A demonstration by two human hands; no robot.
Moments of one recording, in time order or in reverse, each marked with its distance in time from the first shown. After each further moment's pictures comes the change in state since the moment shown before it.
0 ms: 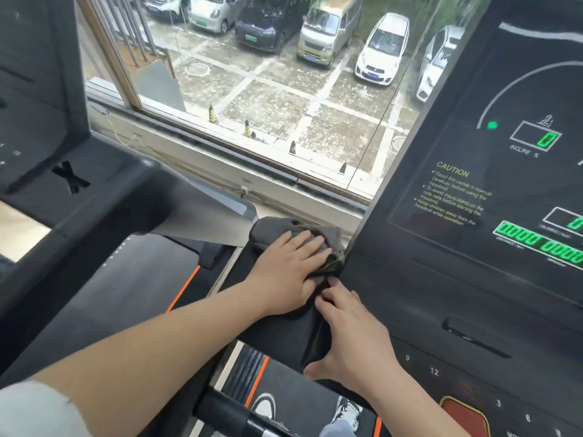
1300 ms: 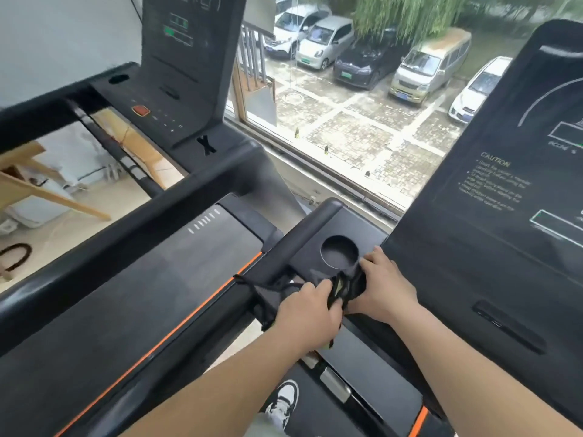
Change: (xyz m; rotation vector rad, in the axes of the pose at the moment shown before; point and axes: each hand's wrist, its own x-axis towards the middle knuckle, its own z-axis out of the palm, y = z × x) left_hand -0.144 0.138 0.031 -0.440 0.112 -0.745; right_hand -0.007 0.008 0.004 -0.057 0.005 -0.055
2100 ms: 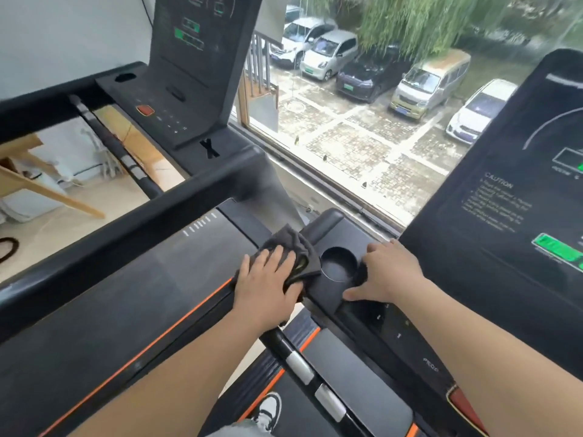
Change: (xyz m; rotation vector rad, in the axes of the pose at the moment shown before) left_hand 0.042 -0.079 -0.023 0.308 0.175 -0.001; right_hand 0.039 -0.008 -0.049 -0.504 -0.095 -0.162
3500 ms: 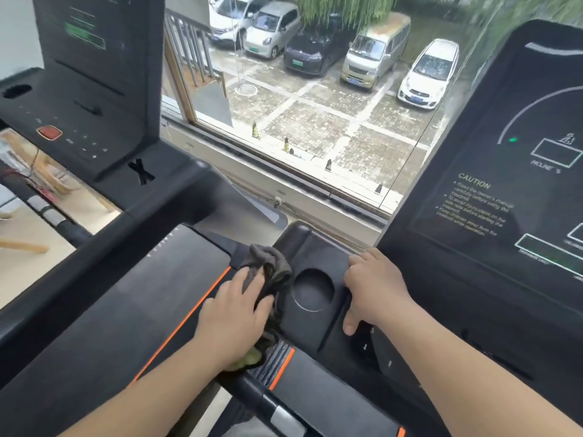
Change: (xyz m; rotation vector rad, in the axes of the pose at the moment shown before) left_hand 0.051 -0.004 -0.024 0.005 -0.157 0.009; right_hand 0.017 0.014 -0.016 0.076 -0.078 0.003
